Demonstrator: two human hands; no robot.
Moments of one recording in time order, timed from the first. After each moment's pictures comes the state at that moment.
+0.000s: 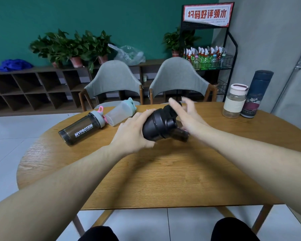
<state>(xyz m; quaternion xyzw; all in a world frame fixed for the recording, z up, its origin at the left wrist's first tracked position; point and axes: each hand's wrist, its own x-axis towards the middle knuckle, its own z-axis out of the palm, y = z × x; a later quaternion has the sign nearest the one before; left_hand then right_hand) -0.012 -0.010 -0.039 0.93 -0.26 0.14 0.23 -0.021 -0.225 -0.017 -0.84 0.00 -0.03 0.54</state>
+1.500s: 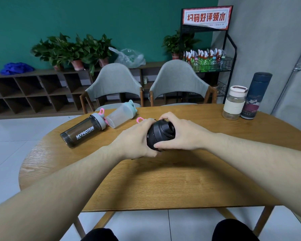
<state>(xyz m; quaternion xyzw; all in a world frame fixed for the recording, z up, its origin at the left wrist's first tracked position) -0.025 -0.015 -0.027 0.92 -0.31 0.05 0.23 -0.041 -0.223 -0.012 -0.94 -0.22 -0.01 0.25</state>
